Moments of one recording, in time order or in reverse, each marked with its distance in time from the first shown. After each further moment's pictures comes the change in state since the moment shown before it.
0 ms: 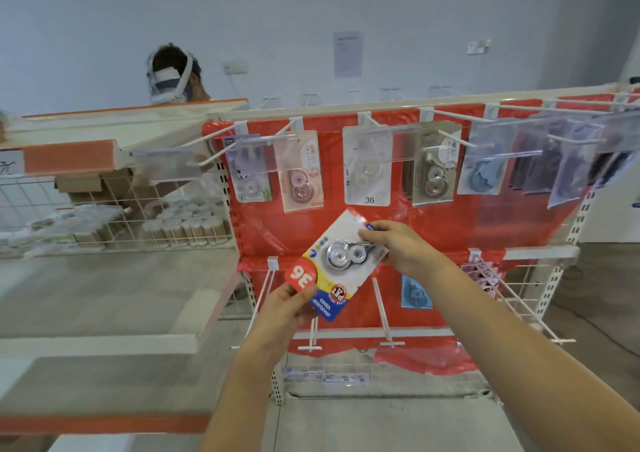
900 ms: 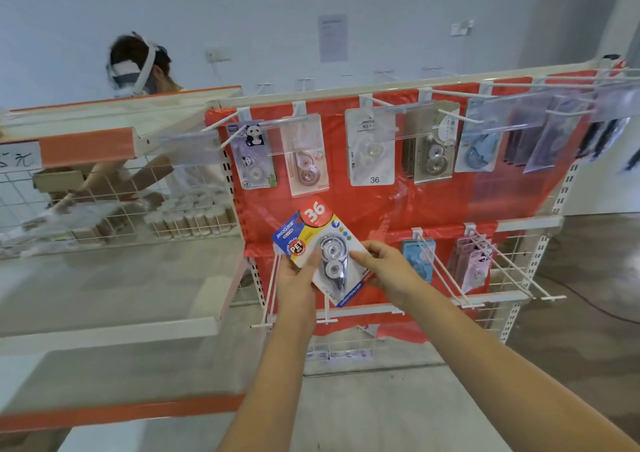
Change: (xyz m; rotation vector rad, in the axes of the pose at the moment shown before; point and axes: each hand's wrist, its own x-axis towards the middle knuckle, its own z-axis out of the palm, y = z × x) left_hand -0.009 0.006 0.010 -0.252 0.168 0.233; right_hand -0.057 0.052 0.062 0.038 0.125 -0.011
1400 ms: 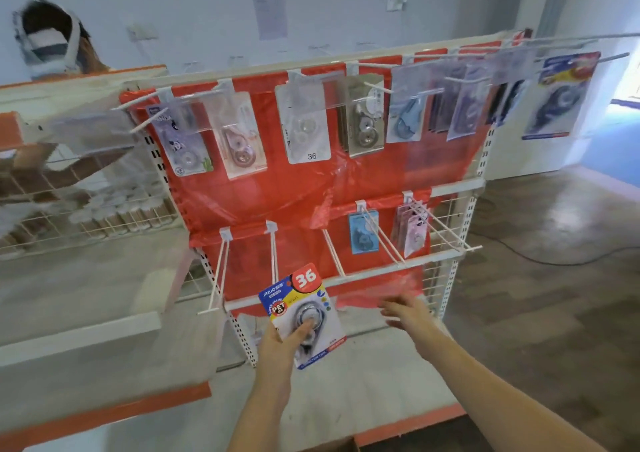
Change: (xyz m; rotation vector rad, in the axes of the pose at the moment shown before) left_hand -0.096 -0.084 -0.037 0.338 -0.047 -0.270; right_hand -0.092 0.116 -0.116 -0.063 0.363 0.255
